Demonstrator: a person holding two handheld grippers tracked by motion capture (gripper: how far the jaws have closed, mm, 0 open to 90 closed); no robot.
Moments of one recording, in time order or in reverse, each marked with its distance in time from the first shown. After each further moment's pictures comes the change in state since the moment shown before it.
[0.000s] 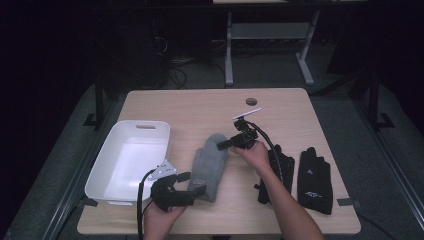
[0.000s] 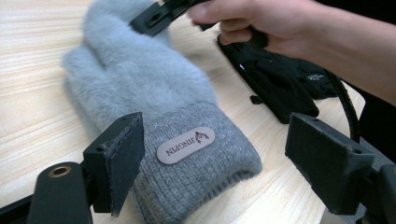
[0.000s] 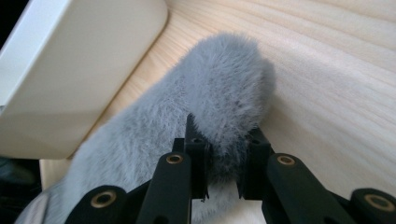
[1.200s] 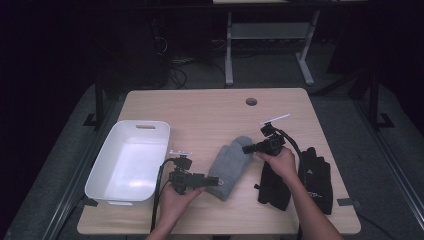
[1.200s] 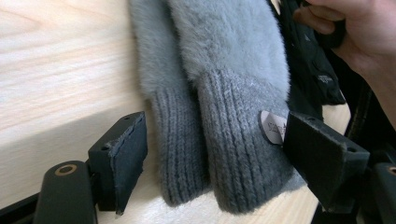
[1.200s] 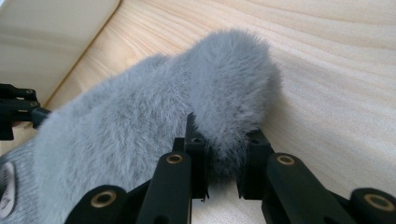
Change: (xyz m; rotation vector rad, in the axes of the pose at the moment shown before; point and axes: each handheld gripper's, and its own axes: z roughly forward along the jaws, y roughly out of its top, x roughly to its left) left arm 0.030 0.014 0.067 0.239 -0.100 -0.353; right arm -0.035 -0.042 -0.055 -0.040 -0.112 -0.022
